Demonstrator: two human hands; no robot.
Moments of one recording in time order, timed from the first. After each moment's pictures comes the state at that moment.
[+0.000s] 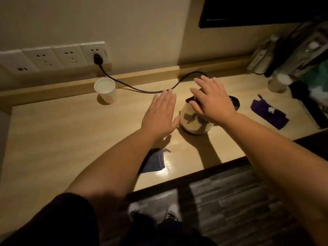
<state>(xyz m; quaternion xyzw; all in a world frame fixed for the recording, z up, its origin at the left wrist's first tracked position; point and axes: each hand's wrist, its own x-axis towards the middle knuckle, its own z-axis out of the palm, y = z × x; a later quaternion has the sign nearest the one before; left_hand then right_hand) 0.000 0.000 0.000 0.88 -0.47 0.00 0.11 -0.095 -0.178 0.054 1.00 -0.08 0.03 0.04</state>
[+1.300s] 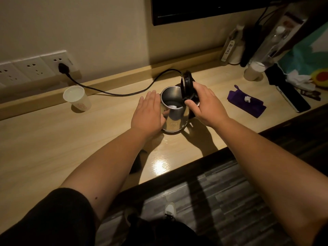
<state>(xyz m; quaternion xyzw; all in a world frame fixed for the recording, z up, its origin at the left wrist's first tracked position) -0.038 -0.070 -0.010 0.89 -0.46 0.00 0.06 -0.173 -0.240 0.033 0.94 -0.19 0.13 -0.25</state>
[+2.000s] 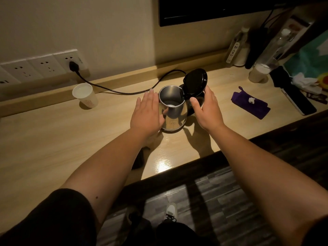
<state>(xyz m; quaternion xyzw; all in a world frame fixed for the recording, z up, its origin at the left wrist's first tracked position) -0.042 -0.049 -0.005 0.90 -0.43 0.00 0.05 -0.175 -0.217 0.012 0.85 -0.32 0.19 -0.36</state>
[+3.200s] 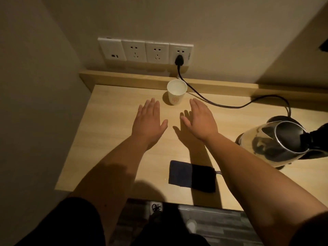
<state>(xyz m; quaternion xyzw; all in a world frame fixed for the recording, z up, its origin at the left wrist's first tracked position) 0.093 0.180 -0.044 0.99 -0.16 -0.03 0.04 0.061 -0.009 -0.044 0.98 -0.07 0.00 -0.17</state>
